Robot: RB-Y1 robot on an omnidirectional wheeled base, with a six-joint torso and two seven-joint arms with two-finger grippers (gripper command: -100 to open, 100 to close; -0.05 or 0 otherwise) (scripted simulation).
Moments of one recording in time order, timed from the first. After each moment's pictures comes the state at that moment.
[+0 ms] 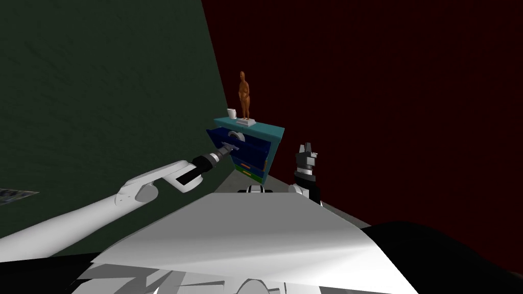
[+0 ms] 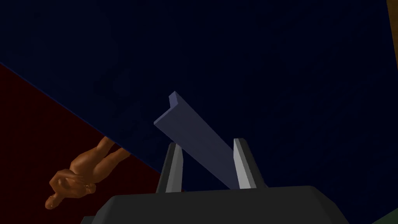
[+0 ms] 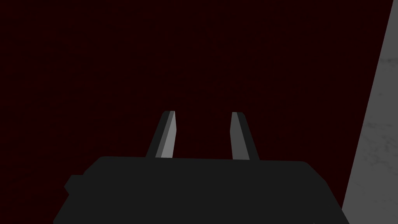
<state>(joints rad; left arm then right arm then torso) 0.18 1.16 -0.25 -2.42 -0.18 0.47 0.58 0.54 0.02 0.05 -2.38 -0.12 -0.41 0.16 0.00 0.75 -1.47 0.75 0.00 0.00</state>
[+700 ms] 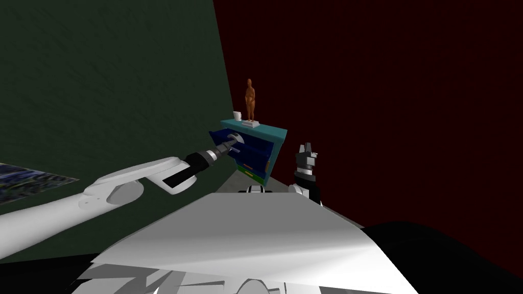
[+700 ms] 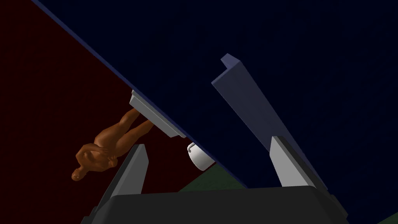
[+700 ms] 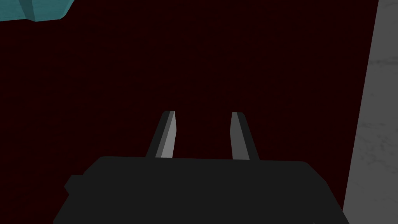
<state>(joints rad) 0.17 1.31 -0.21 -2.54 -0.15 0.56 0.69 0.54 0.02 0.05 -2.38 -0.12 -0.41 0.16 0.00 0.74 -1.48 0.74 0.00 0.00</state>
